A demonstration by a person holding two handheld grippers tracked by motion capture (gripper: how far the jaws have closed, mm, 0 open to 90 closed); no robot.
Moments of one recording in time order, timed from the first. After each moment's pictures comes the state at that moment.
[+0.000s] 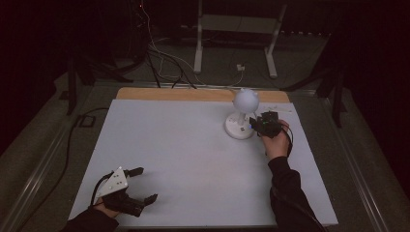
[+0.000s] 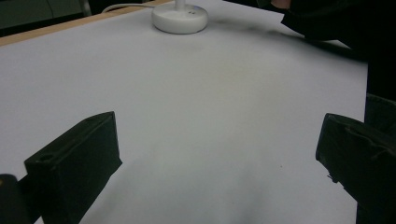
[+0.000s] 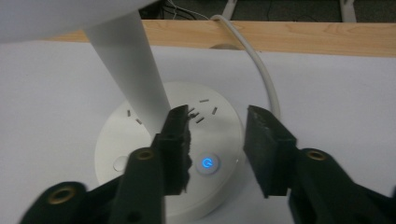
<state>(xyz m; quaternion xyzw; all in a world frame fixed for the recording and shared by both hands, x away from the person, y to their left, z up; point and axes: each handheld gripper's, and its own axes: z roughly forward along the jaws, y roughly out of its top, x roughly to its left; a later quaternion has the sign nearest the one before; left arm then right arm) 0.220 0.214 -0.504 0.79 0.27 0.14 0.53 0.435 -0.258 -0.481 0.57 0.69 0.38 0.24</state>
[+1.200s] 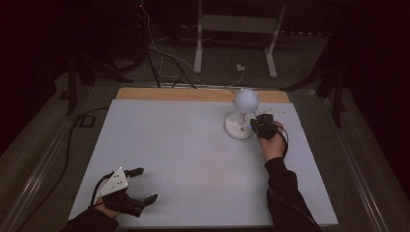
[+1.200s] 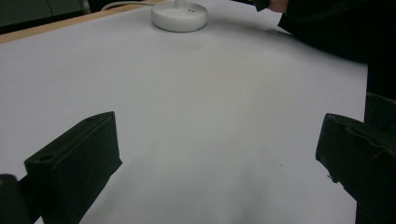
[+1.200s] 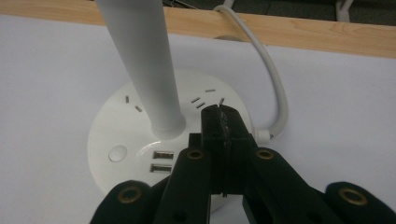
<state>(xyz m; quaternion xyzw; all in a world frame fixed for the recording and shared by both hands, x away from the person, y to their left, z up) 0.220 0.214 -0.505 0.79 0.26 0.14 0.53 0.435 -0.247 -0.492 0.55 0.71 0.36 0.26</state>
